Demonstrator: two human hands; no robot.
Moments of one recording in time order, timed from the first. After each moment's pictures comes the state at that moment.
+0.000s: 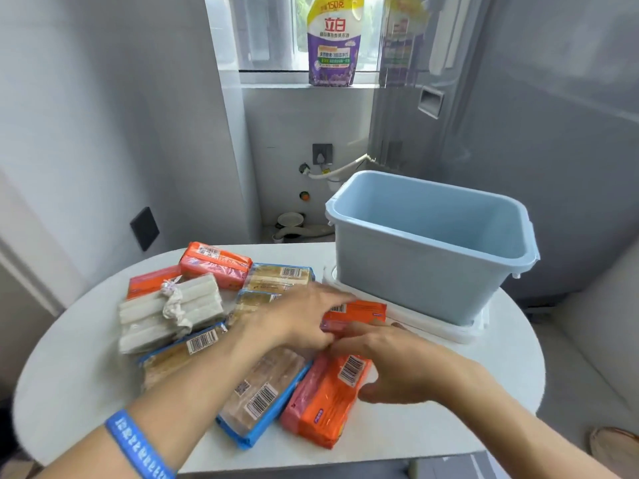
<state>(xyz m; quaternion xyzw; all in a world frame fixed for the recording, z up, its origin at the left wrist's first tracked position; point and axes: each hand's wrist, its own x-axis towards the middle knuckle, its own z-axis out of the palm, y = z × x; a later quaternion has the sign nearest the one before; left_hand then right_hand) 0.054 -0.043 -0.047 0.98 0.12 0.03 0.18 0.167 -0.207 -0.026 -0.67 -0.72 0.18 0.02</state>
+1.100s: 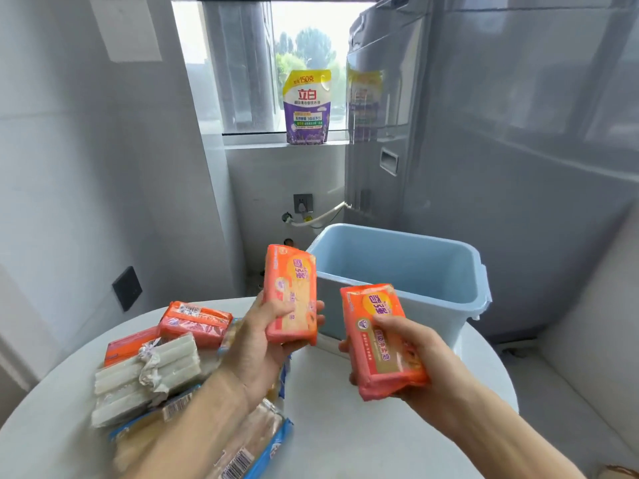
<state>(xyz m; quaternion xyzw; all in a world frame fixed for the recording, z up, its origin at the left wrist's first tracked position) 0.043 -0.078 0.009 0.45 0.20 0.32 0.81 0.190 -0.237 0.024 -0.50 -0.19 0.54 0.65</state>
